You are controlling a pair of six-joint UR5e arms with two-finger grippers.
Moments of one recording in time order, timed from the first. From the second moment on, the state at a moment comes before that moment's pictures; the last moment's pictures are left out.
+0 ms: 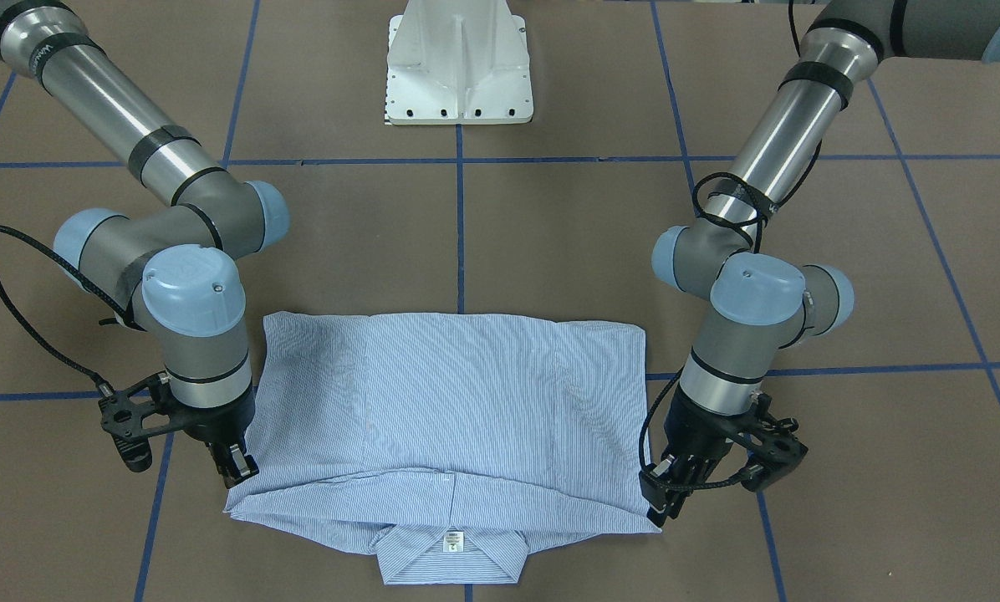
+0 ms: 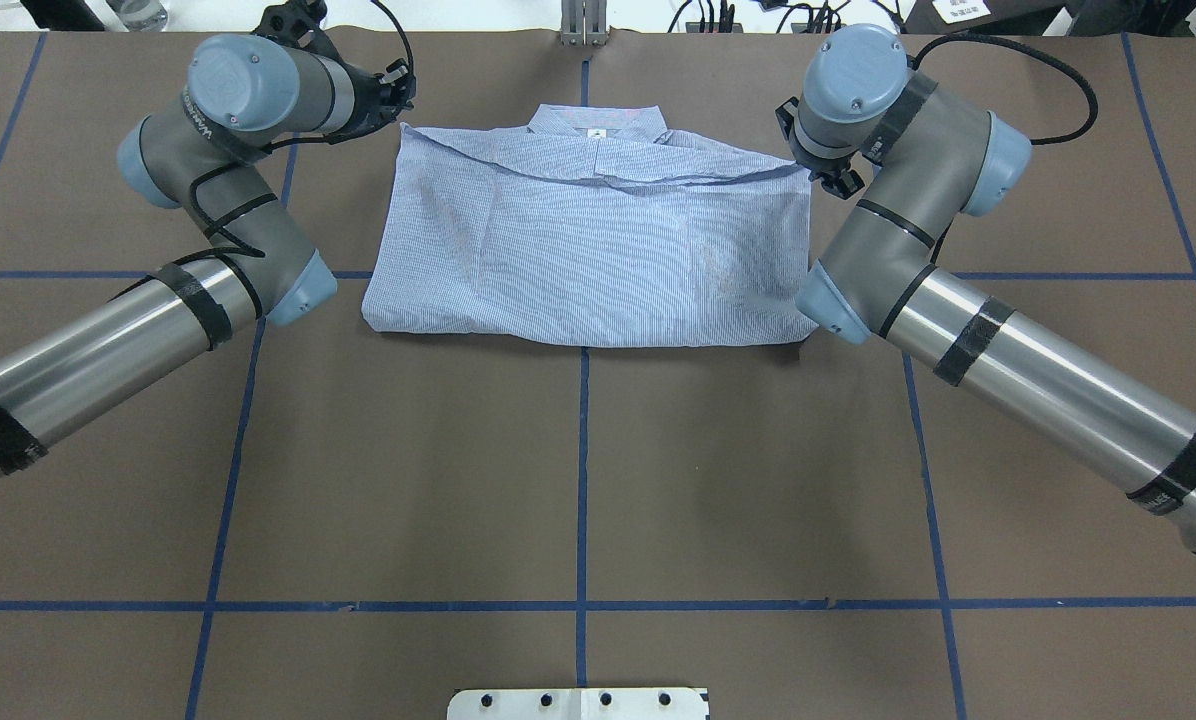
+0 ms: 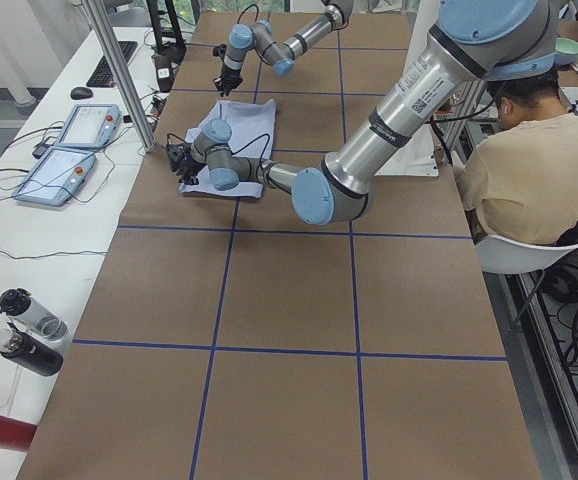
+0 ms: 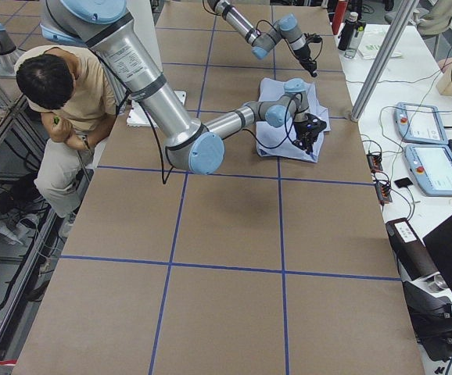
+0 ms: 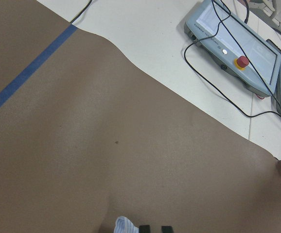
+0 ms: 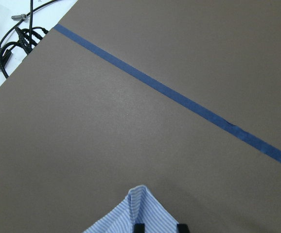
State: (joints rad) left arm -0.86 -2.38 -0.92 -2.54 -1.68 -1.59; right arm 0.83 -0.85 1.21 -1.27 1.69 1.91
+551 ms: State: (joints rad) left arm -0.86 -2.33 -1.03 -2.53 -1.69 -1.59; right arm 0.73 -1.07 1.55 -1.25 1.68 1.93
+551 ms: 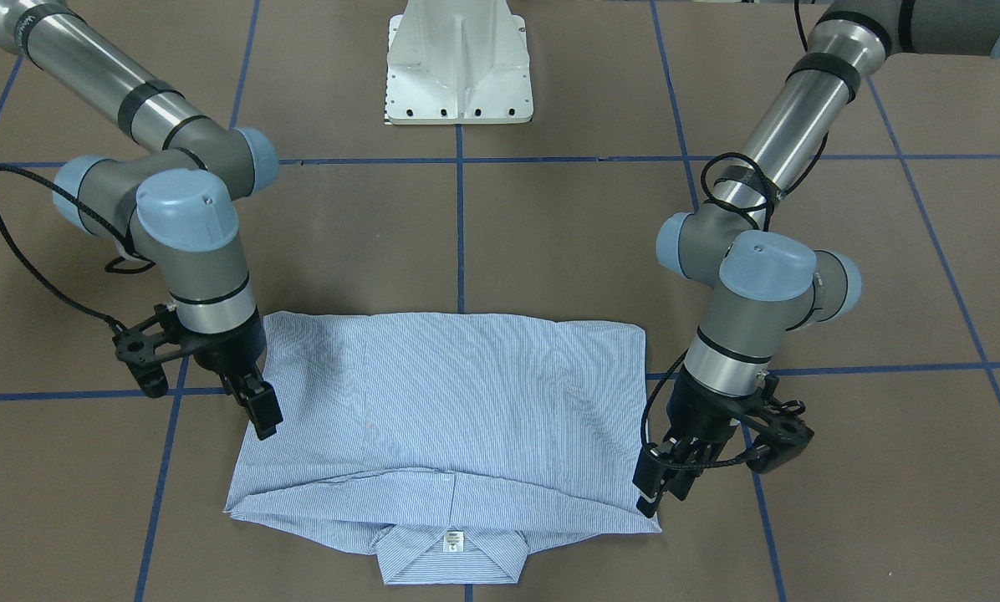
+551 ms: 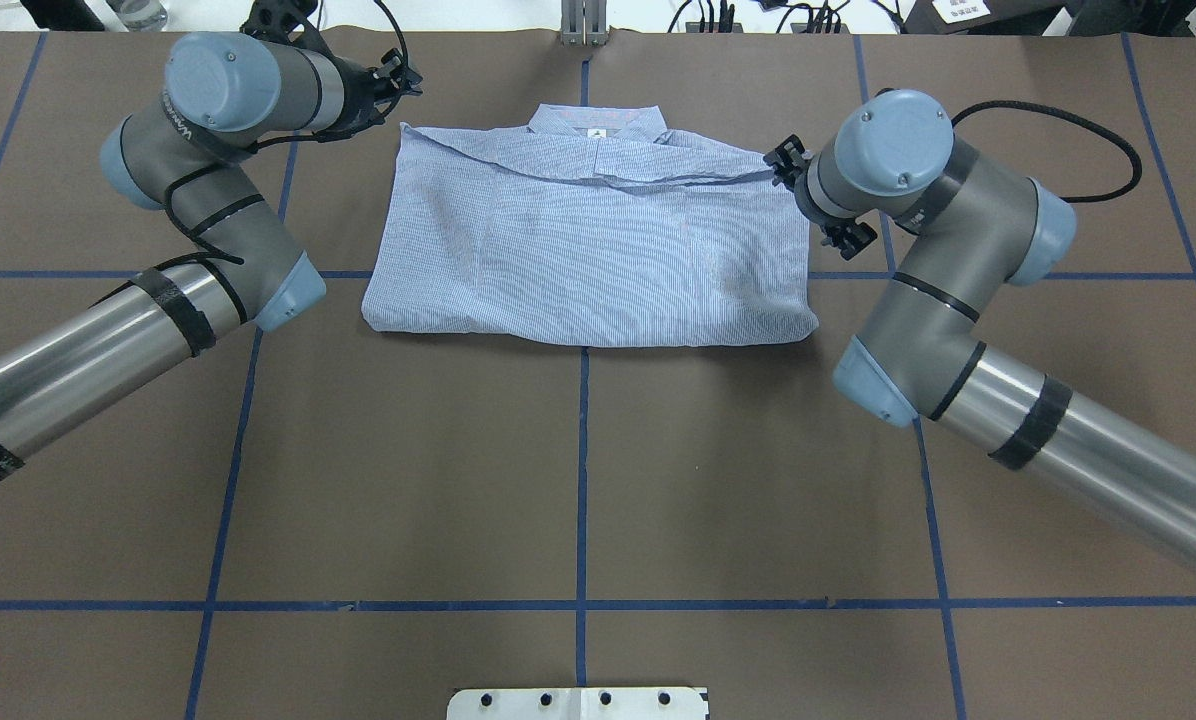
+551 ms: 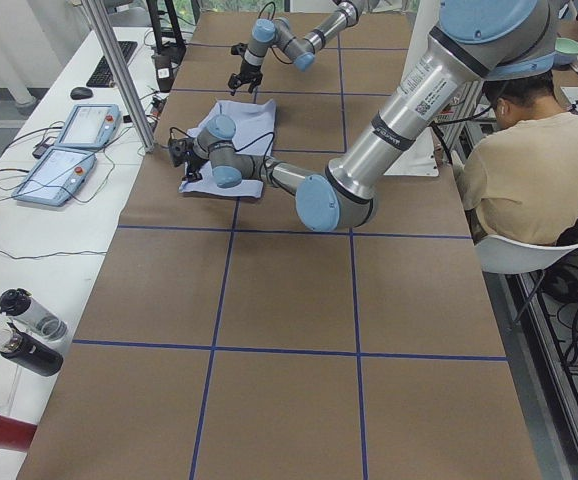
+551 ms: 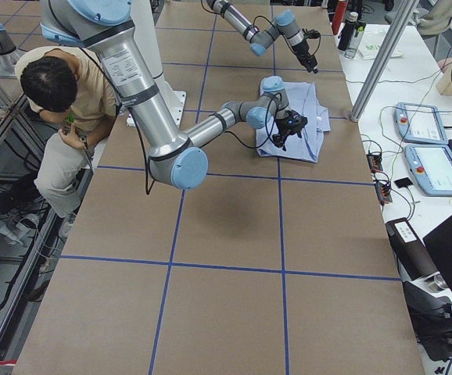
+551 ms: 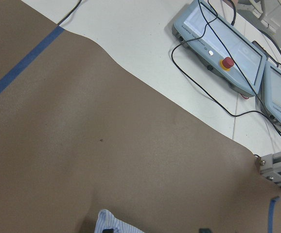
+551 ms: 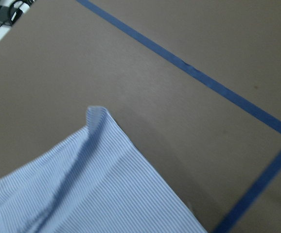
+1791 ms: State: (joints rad) left arm -0.86 -2.31 -1.05 -2.52 -1.69 -1.59; right arm 0.57 -1.22 1.70 -1.24 1.60 2.01
